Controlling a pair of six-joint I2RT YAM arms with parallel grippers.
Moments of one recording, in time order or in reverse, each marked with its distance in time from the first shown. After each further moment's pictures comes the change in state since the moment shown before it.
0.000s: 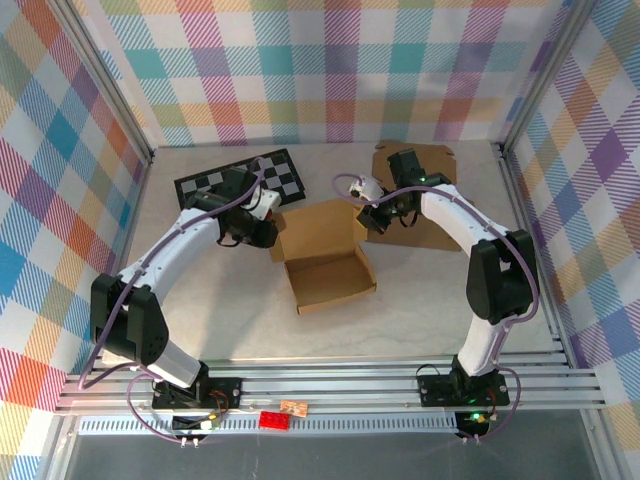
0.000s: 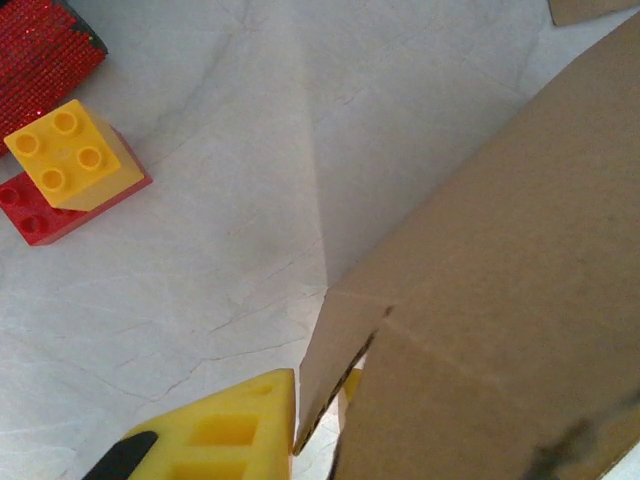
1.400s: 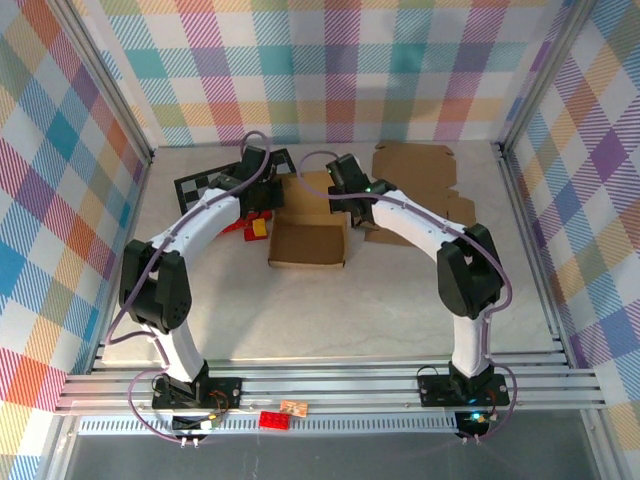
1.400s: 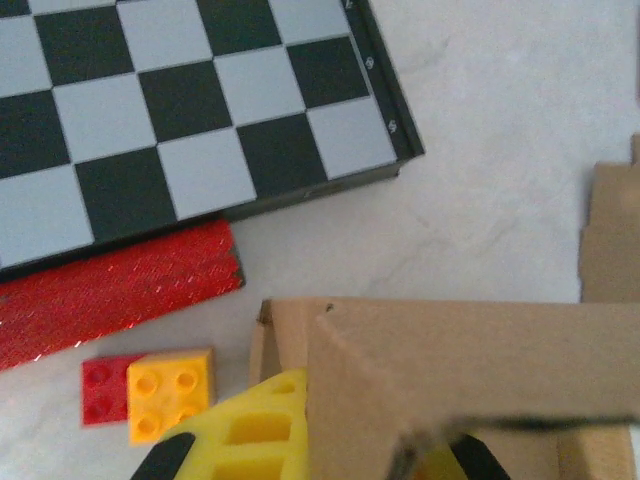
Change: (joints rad) left arm -0.010 0.221 0.145 0.322 -0.285 -0.442; right arm 0.291 0.122 0.123 0.236 0.862 1.010
